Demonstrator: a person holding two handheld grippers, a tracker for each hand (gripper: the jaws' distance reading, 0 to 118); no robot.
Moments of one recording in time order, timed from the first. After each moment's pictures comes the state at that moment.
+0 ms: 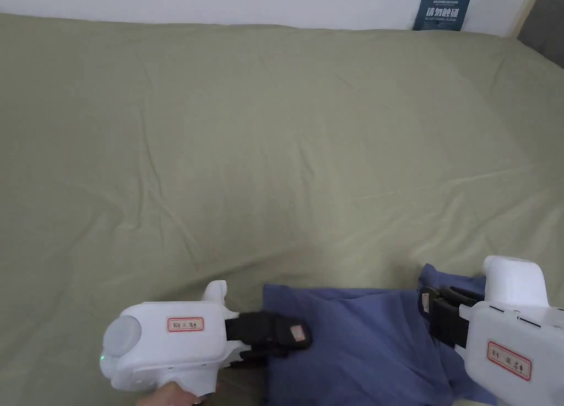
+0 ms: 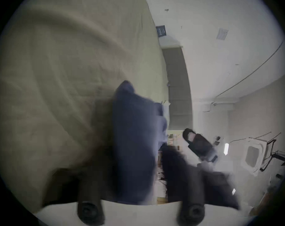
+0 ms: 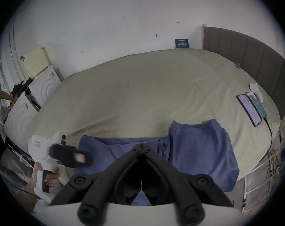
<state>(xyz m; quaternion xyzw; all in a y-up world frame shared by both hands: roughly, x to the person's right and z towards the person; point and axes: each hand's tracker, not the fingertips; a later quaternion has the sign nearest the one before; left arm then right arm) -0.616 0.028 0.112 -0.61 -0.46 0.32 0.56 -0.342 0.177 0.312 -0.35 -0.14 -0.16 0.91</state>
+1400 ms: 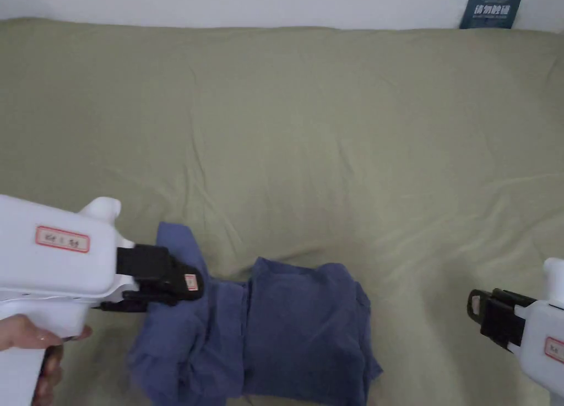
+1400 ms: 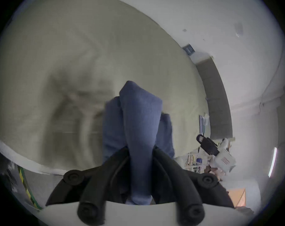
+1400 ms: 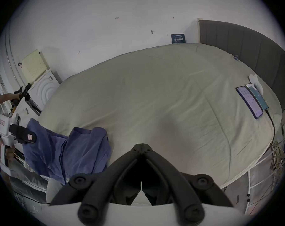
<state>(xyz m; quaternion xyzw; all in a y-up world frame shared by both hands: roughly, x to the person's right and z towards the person) -0.733 0.201 0.084 -0.59 -0.32 0.17 0.72 -0.329 0.175 0.323 -0.36 -0.14 -0.19 0.90</state>
